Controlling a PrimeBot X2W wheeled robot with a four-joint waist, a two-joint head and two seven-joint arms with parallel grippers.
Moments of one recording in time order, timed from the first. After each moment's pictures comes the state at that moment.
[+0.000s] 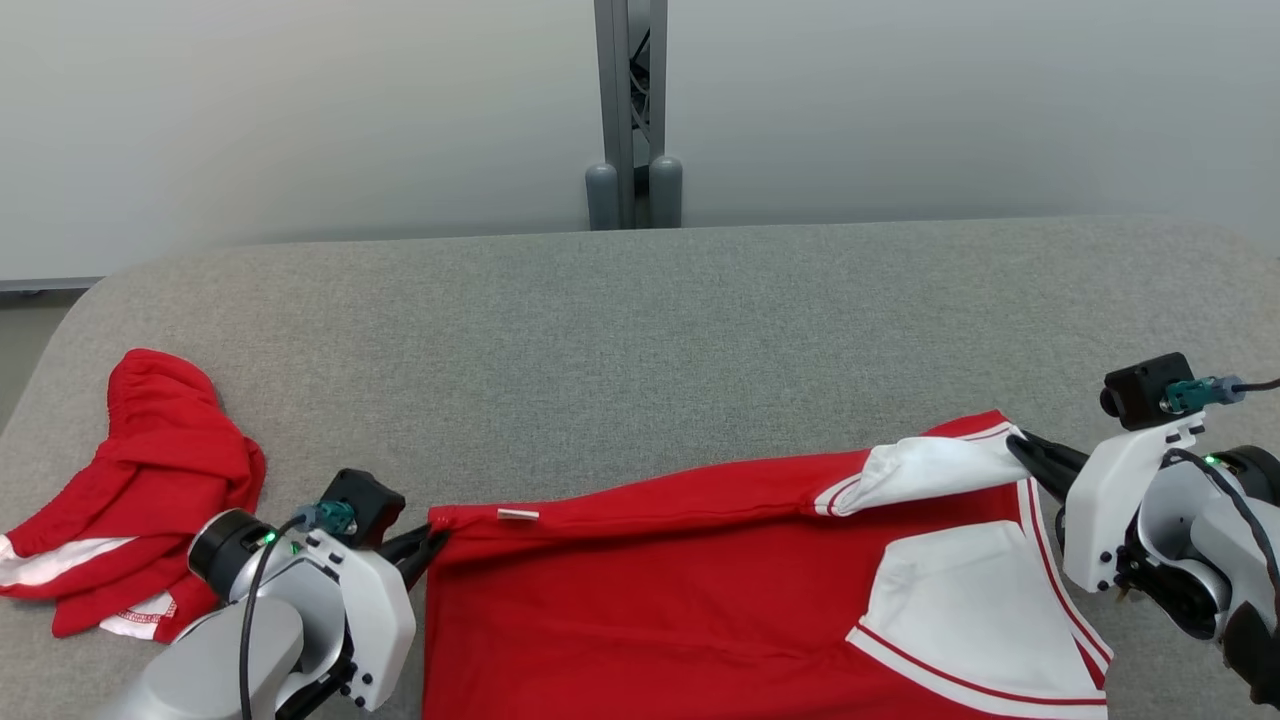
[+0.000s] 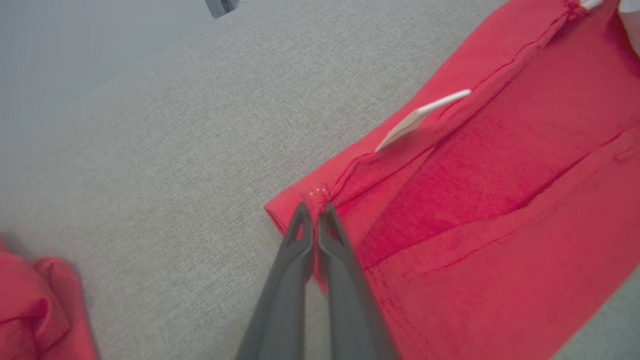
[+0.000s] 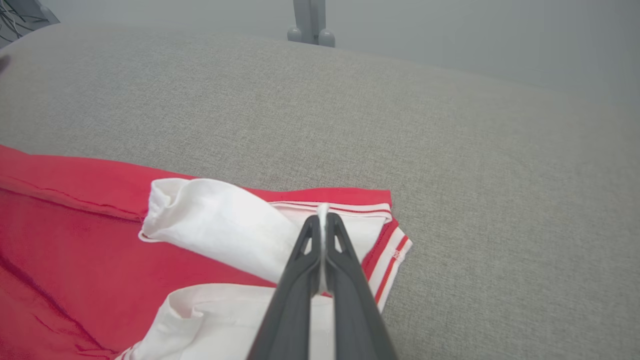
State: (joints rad) left arm -0.67 0.44 -1.28 0.78 -0.90 -0.13 -0.12; right arm -0.79 -0.56 1.24 0.77 1.17 0.13 -0.05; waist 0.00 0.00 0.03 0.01
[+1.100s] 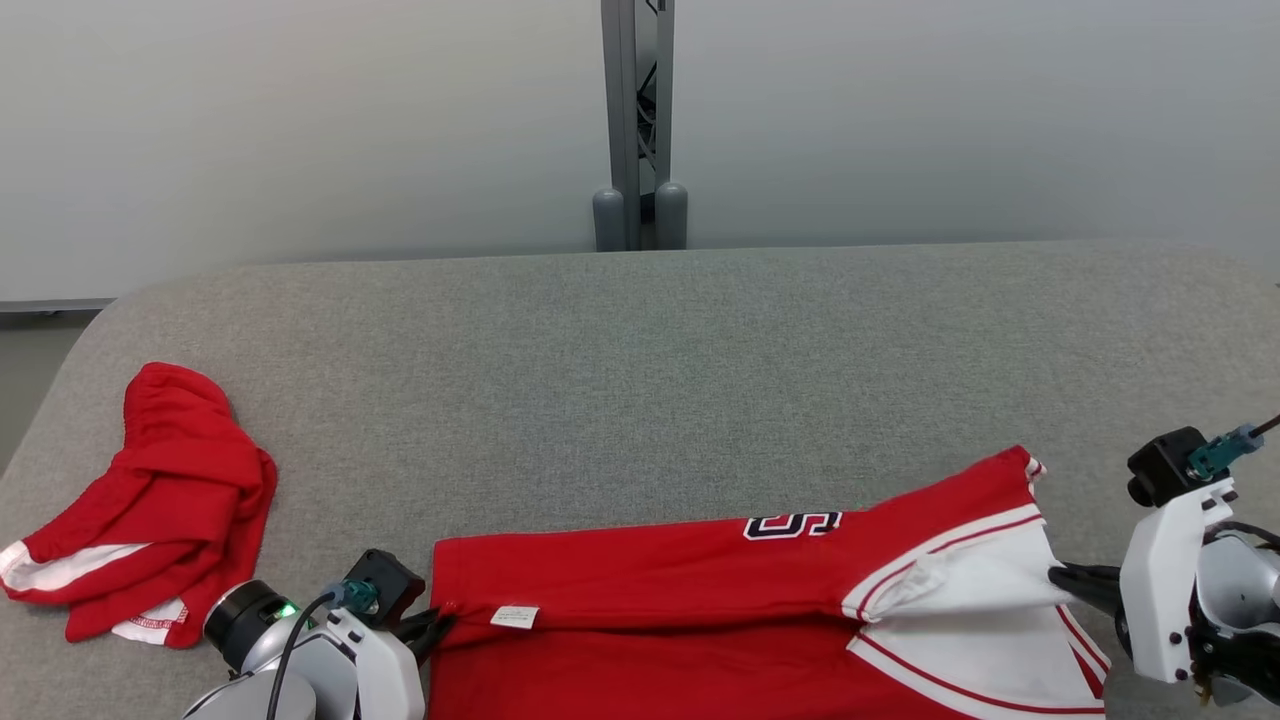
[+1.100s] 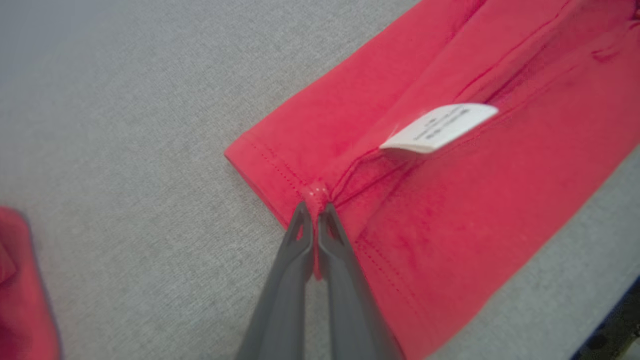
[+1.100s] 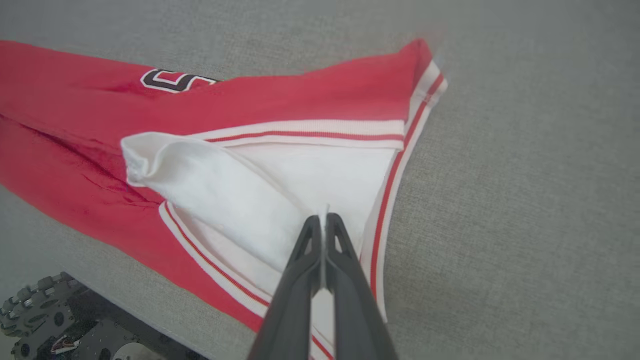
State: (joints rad) left arm -0.57 0.43 -1.28 0.78 -0.81 -0.13 -0.11; right arm -0.66 -0.76 1.18 0.48 1.24 0.13 0.29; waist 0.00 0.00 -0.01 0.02
